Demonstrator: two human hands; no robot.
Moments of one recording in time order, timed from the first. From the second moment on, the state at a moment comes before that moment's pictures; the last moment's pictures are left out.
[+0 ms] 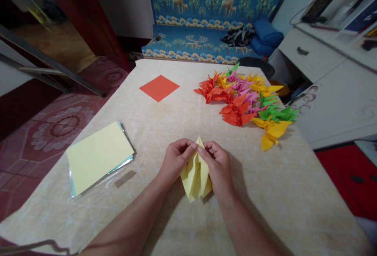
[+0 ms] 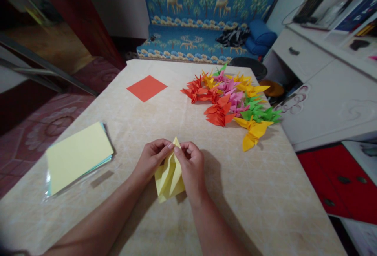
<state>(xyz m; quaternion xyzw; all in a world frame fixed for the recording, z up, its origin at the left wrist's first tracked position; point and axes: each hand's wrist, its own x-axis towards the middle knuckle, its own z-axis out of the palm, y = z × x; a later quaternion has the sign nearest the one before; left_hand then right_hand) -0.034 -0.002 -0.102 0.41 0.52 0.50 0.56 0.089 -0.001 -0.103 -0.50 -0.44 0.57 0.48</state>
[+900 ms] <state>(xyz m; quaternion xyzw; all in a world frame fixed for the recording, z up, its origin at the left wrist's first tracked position) -0.039 -0.001 -0.098 0.37 0.49 0.54 0.58 0.091 -0.001 -0.102 -0.45 -0.50 0.60 0.43</state>
